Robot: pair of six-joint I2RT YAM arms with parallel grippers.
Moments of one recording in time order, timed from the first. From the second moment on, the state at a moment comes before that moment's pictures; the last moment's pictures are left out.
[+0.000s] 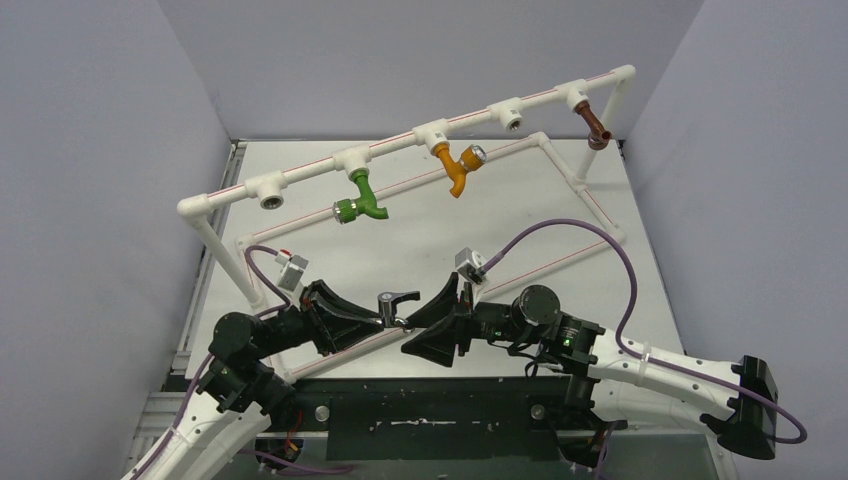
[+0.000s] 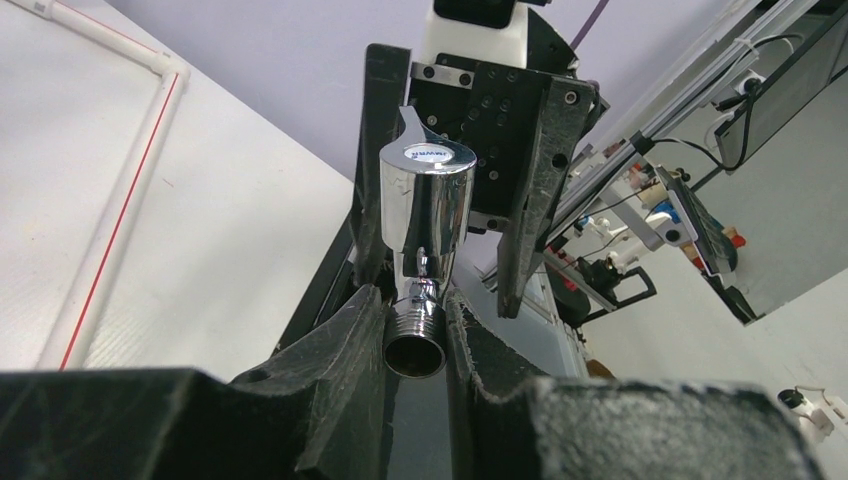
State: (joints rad) left arm -0.63 0.30 0.38 0.20 0.64 -0.92; right arm 1.13 0.88 0.60 0.35 -0.37 0.54
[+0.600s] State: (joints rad) left arm -0.63 0.32 0.34 0.27 0.67 -0.96; right arm 1.13 0.91 0.61 0.37 -0.36 0.55
